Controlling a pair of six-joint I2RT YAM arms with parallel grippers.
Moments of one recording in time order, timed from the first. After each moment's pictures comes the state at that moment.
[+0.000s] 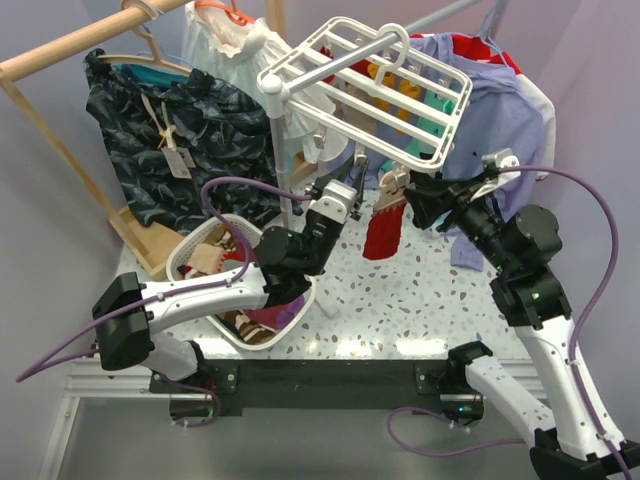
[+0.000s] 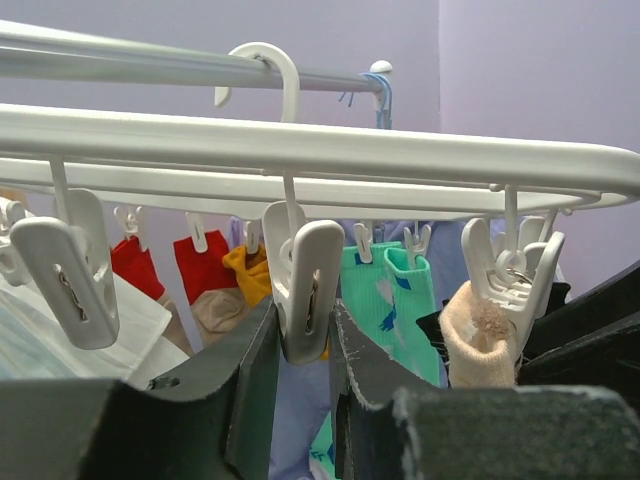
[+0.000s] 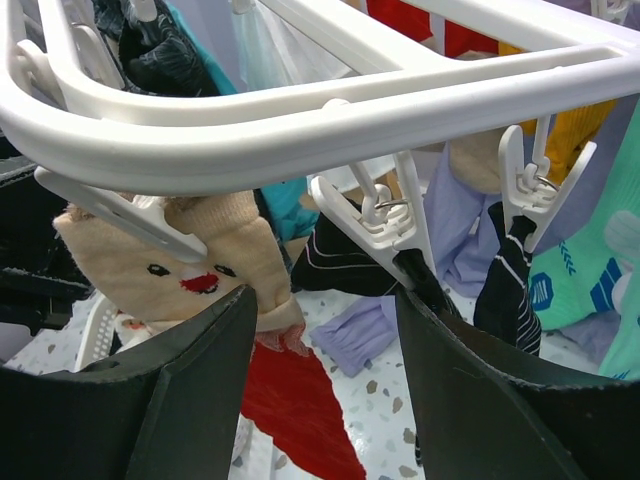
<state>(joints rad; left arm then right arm) -1.14 1.46 1.10 1.03 -0.53 0.46 0.30 0.74 1.04 -0.20 -0.27 0.27</state>
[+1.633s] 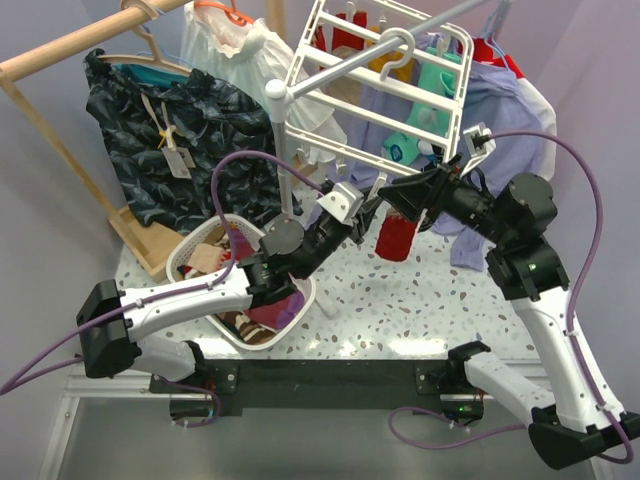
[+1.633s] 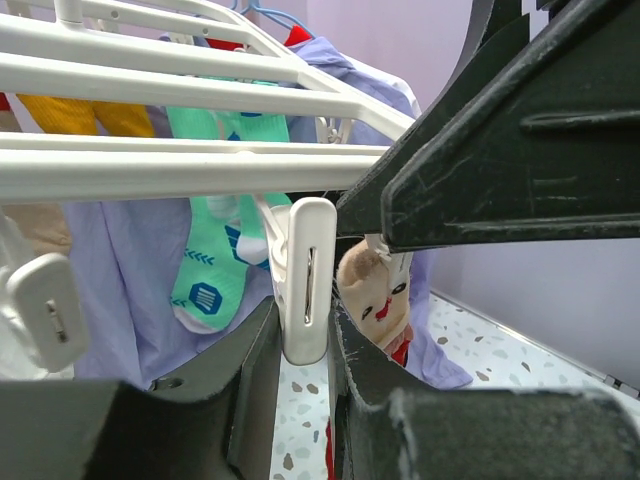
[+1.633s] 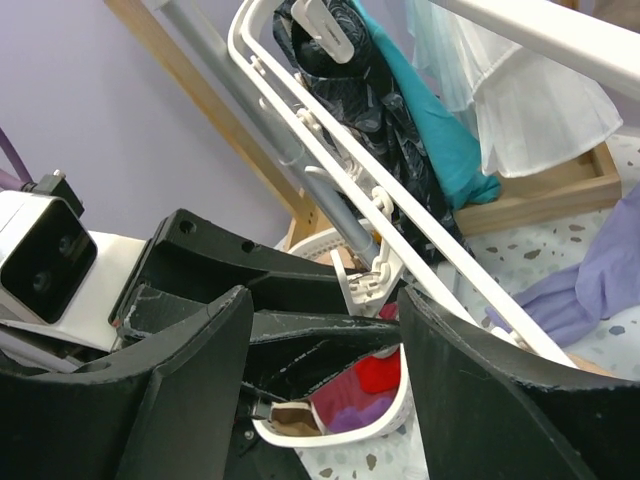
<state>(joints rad) -1.13 1.37 1.07 0.58 -0.32 0.10 0.31 0.92 1.21 -0.23 -0.56 0.56</state>
